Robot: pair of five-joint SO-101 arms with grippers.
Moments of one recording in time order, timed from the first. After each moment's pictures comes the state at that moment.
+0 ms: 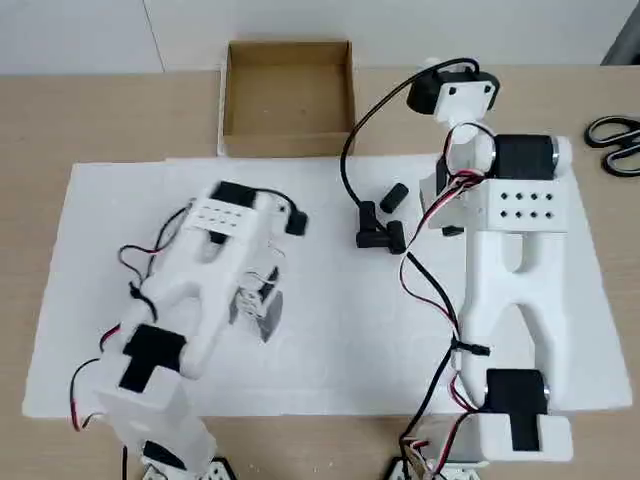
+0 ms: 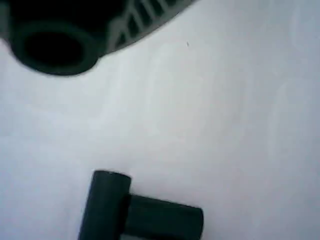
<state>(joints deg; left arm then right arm) 12.9 15.2 11.1 96.2 -2.2 -2.5 -2.5 -15.7 97.7 10.5</state>
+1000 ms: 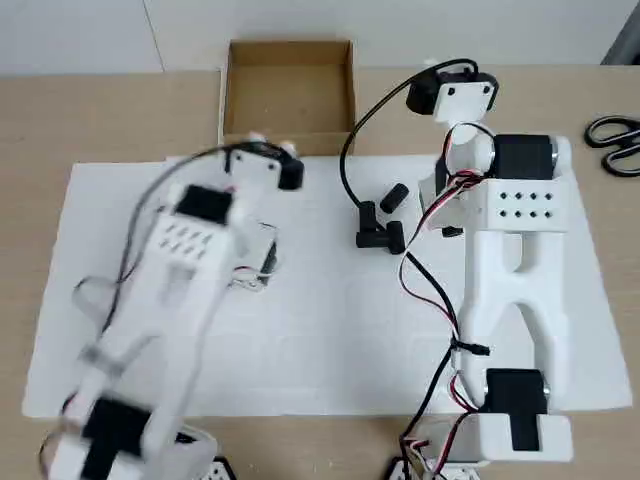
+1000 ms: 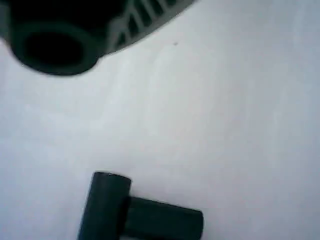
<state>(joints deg) 13.4 -16.1 16.8 90.6 1.8 -2.5 -2.5 -15.7 97.7 10.5</state>
